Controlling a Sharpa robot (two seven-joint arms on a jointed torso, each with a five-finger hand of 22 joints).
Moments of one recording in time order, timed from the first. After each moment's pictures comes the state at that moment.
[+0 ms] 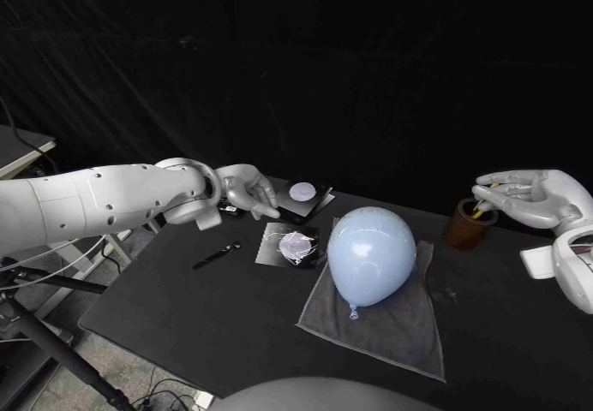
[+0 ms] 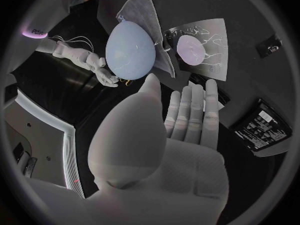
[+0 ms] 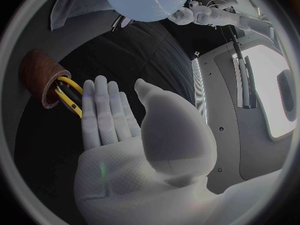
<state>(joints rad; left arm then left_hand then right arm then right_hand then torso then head) 1.23 -1.14 -0.12 1.43 -0.91 -0.04 0.05 1.52 -0.14 0.01 0.29 0.05 0.71 0.19 0.52 0.34 0.82 0.18 0.51 0.14 0.72 0.13 0.78 0.50 0.17 0.91 0.25 0.33 0.19 1.30 -0.78 -0.17 1.32 -0.59 -0.48 0.26 1.34 -0.12 0.35 0.19 0.05 0.86 0.21 0.16 0.35 1.07 0.15 0.22 0.10 1.08 0.10 0.26 0.47 0.17 0.96 0.22 0.16 0.15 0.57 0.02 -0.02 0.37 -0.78</state>
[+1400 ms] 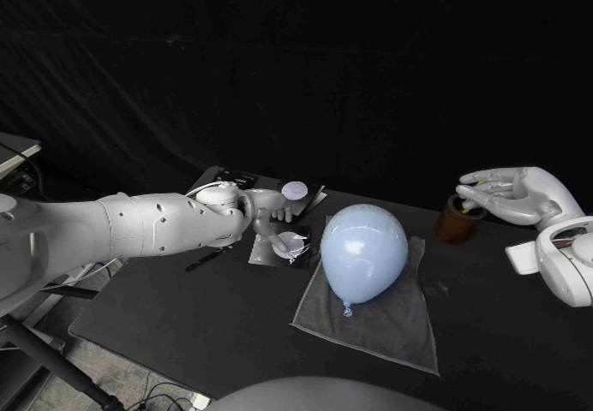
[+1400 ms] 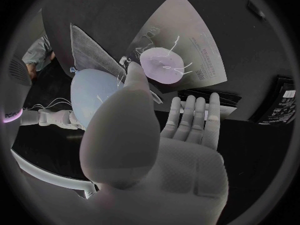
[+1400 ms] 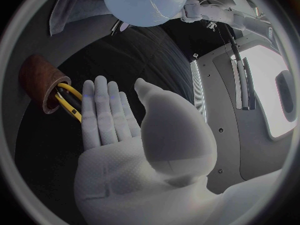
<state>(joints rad) 1.12 -0.90 -0.12 1.29 -1.45 -0.16 -0.08 1.46 -0.28 -0.20 0.30 0.05 0.47 0.16 0.65 0.30 0.53 0.24 0.66 0.10 0.36 0.22 0.81 0.35 0.12 0.73 0.29 0.13 0.07 1.29 -0.78 -0.17 1.33 -0.61 -0.47 0.26 1.35 -0.13 0.35 0.18 0.05 0.86 0.21 0.16 0.34 1.07 0.15 0.21 0.10 1.08 0.11 0.25 0.47 0.17 0.96 0.22 0.16 0.15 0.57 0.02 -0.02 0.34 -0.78</state>
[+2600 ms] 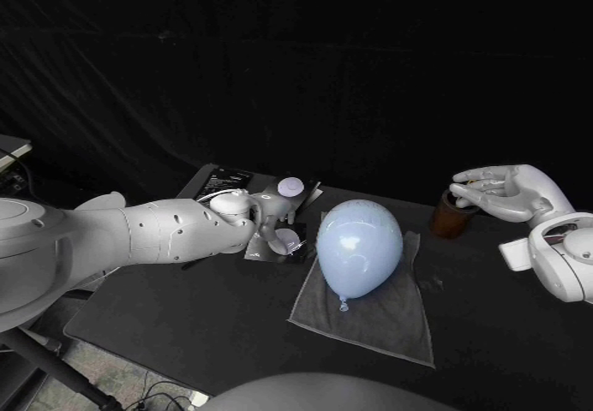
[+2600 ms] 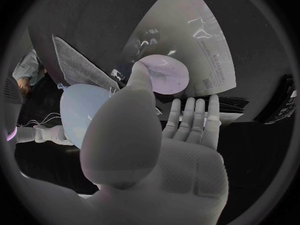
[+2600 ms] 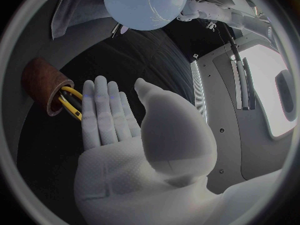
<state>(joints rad) 1.08 -0.81 -0.11 1.23 -1.58 -0.15 -0.16 1.51 -0.26 -0.07 0.30 0.05 0.42 0.16 0.68 0.26 0.46 0.23 0.73 0.09 0.31 0.21 0.89 0.31 0.14 0.72 0.29 0.11 0.07 1.28 -0.79 -0.17 1.33 -0.61 -0.46 0.26 1.35 -0.13 0.35 0.19 0.05 0.86 0.21 0.16 0.34 1.08 0.16 0.21 0.09 1.08 0.11 0.25 0.47 0.17 0.96 0.22 0.16 0.15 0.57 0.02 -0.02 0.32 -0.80</state>
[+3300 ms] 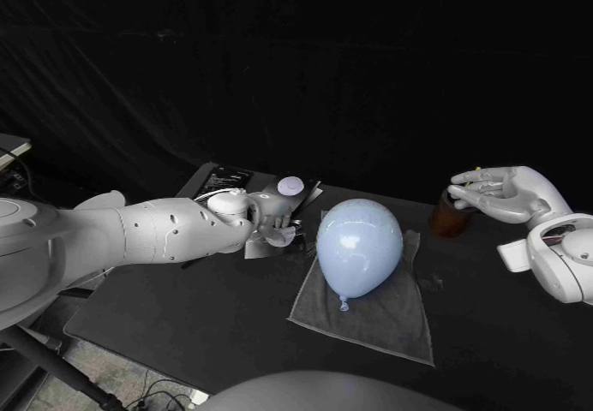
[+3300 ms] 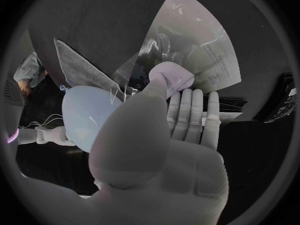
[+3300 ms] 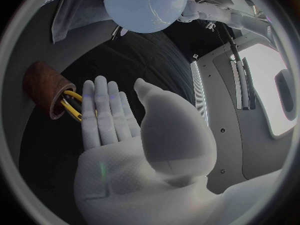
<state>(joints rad) 1.08 -0.83 -0.11 1.25 -1.60 -0.15 -0.16 1.63 -0.12 0.15 0.29 0.06 0.74 0.17 0.62 0.18 0.79 0.14 0.68 0.06 0.62 0.11 0.90 0.23 0.16 0.82 0.27 0.16 0.07 1.27 -0.79 -0.17 1.33 -0.61 -0.45 0.26 1.35 -0.12 0.35 0.19 0.05 0.86 0.22 0.16 0.34 1.08 0.16 0.21 0.09 1.08 0.11 0.25 0.47 0.17 0.96 0.22 0.15 0.14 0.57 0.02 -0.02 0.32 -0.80</state>
